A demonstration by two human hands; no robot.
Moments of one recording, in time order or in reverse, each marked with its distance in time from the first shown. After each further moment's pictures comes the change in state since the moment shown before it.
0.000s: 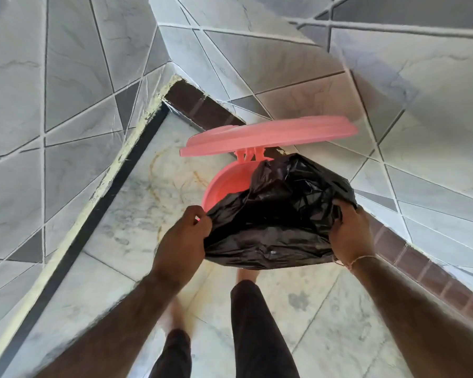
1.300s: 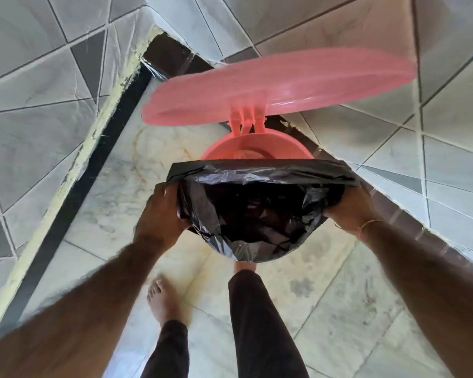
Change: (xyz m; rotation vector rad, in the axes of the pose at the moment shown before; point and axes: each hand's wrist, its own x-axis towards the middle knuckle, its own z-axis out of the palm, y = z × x) left_hand 0.044 -0.082 0.079 -0.101 -0.180 -0.379; right_hand 0.070 0.041 0.059 -0.115 -0.201 -0.031
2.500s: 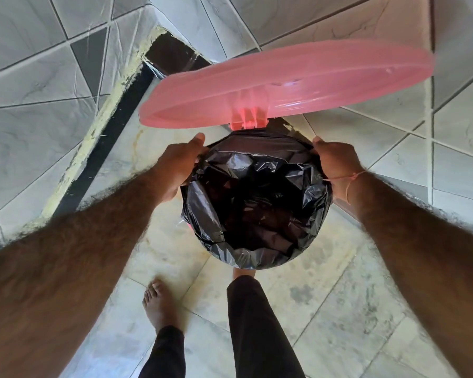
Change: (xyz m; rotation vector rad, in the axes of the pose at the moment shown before) left_hand 0.066 0.082 -0.052 -0.748 -0.161 -0.317; right_hand 0.056 -0.083 -0.020 0.400 -0.032 0.100
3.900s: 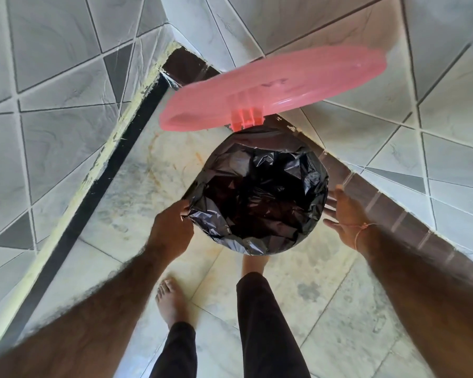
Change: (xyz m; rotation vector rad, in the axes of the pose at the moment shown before) left_hand -0.077 -0.122 -0.022 0.539 0.195 0.165; right_hand -0.071 0.089 0.018 0.562 -0.077 0.366
